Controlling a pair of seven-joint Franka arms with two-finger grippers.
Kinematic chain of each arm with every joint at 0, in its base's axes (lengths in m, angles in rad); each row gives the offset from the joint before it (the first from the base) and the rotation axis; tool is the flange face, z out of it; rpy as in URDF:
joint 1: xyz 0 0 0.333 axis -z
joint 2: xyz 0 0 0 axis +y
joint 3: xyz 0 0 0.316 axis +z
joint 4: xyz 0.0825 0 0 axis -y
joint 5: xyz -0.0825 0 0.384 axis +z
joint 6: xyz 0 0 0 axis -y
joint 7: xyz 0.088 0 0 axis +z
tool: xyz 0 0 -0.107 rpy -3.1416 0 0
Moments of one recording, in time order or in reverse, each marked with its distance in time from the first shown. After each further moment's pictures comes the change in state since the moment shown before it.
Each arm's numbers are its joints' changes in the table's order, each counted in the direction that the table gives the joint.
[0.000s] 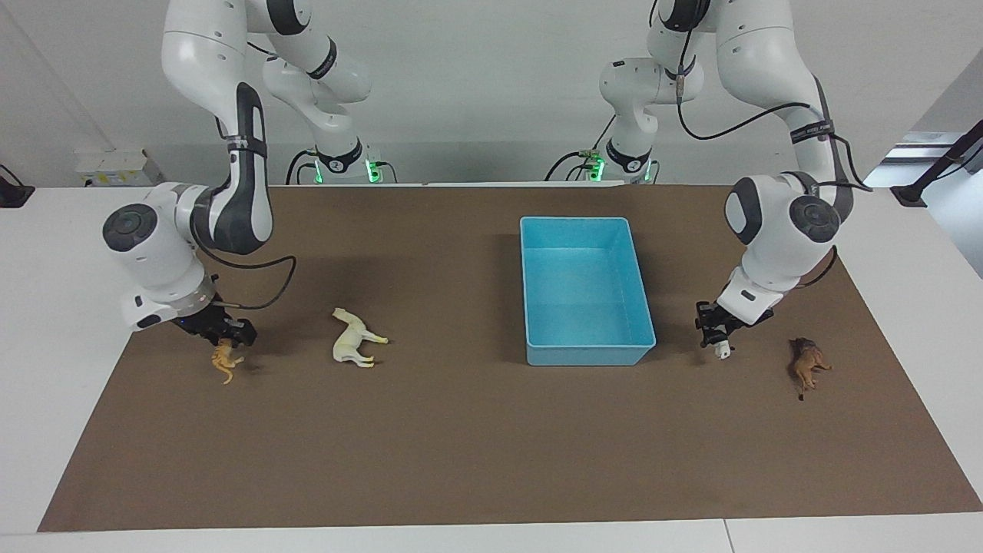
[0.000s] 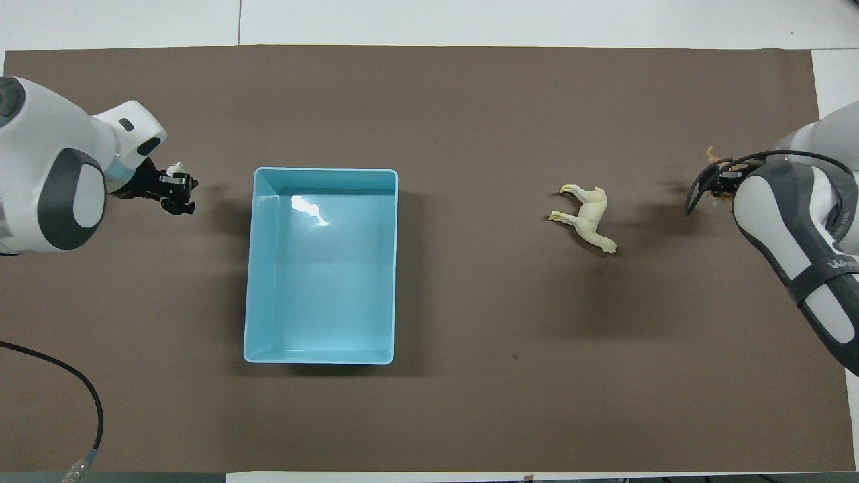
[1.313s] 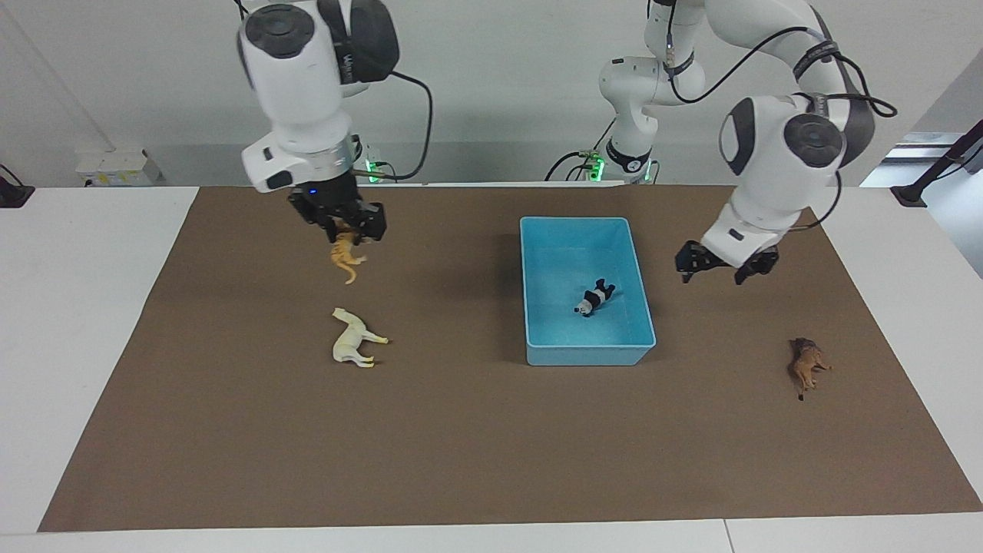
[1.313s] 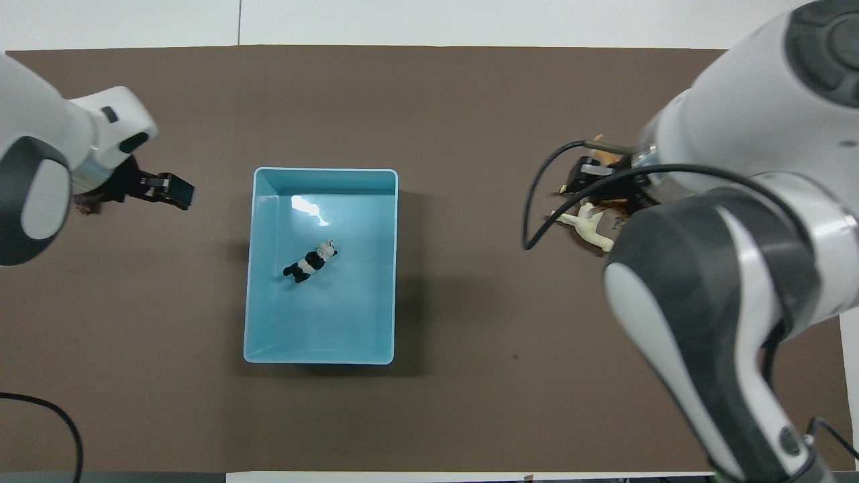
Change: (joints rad) left arm 0.011 -0.128 0.015 0.018 0.042 -0.134 -0.125; right arm -0.535 -0.189 0.014 0.275 0.010 -0.461 -0.675
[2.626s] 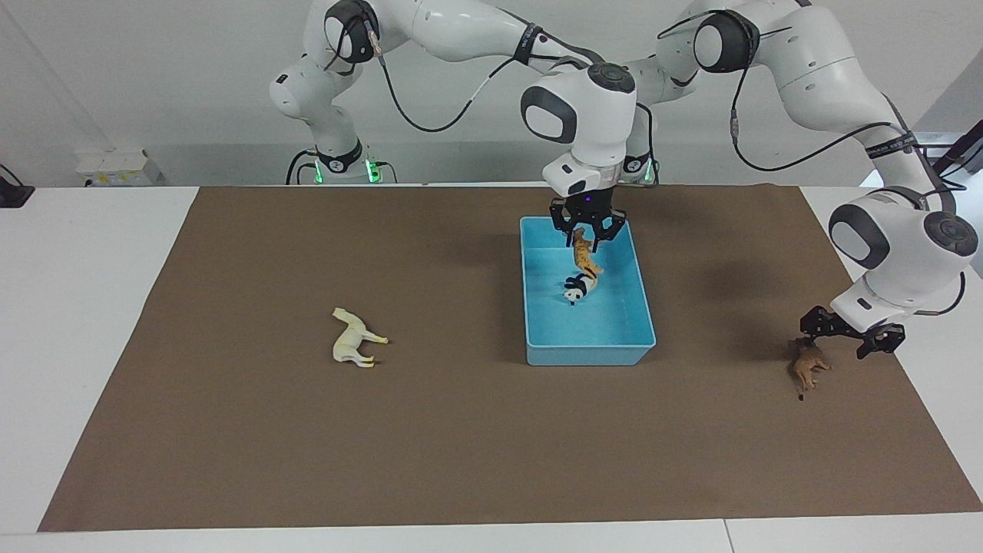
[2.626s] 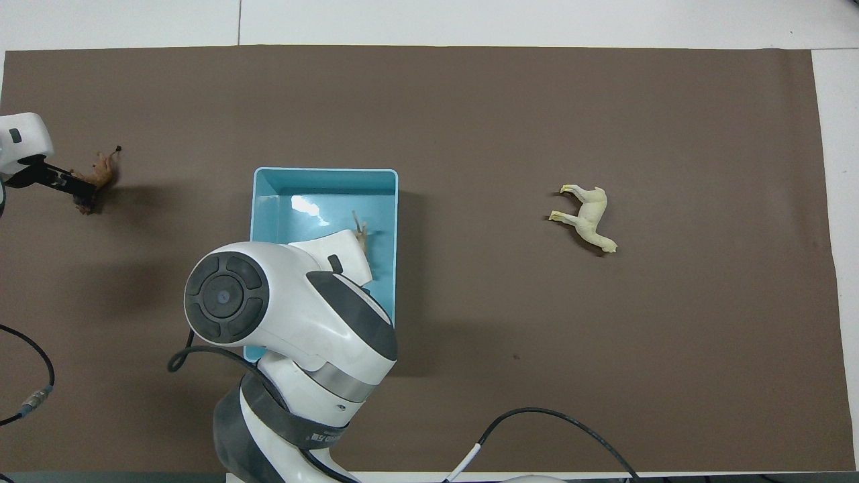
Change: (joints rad) left arm -0.268 0.390 0.038 0.127 0.000 0.367 -0.512; right arm -0.474 0.466 -0.029 0.340 0.017 0.174 -0.537
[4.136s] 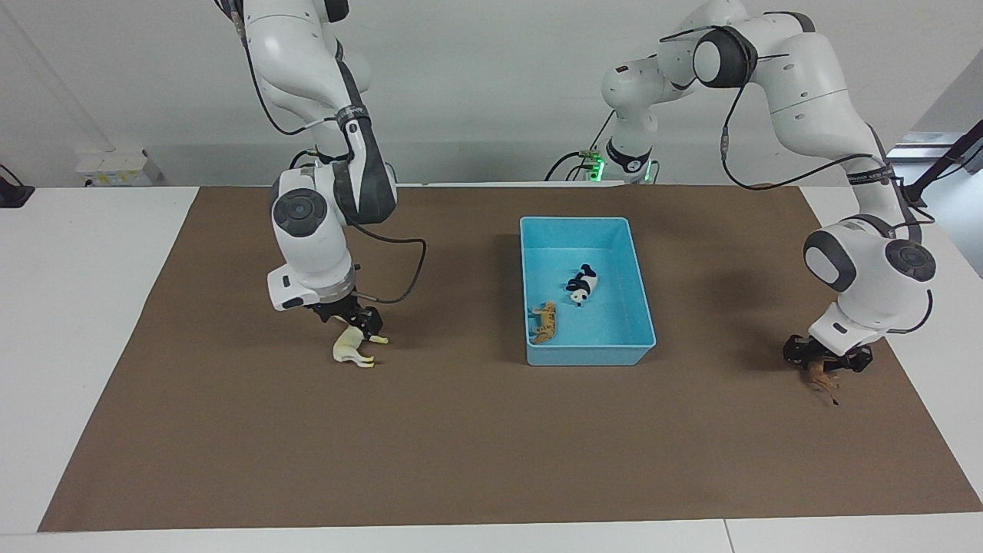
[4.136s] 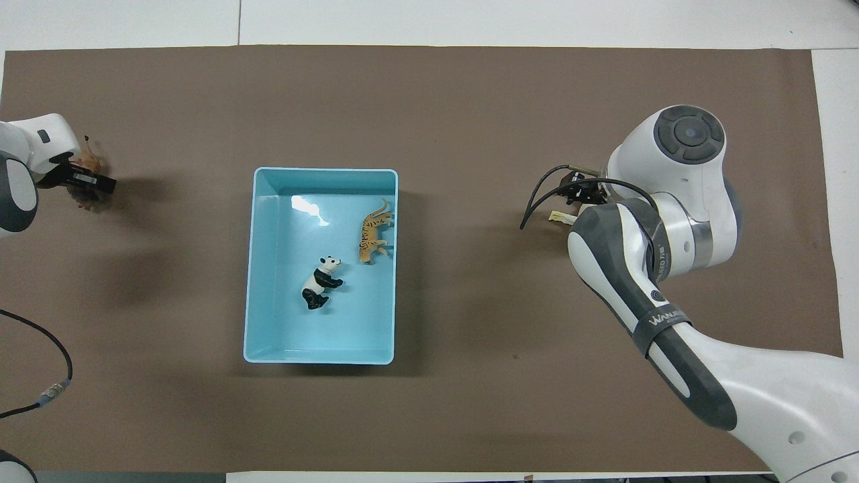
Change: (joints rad) left arm 0.019 0.046 0.000 -0.005 0.000 0.060 0.138; right arm 0.622 -0.271 -0.004 -0.695 -0.037 0.339 0.652
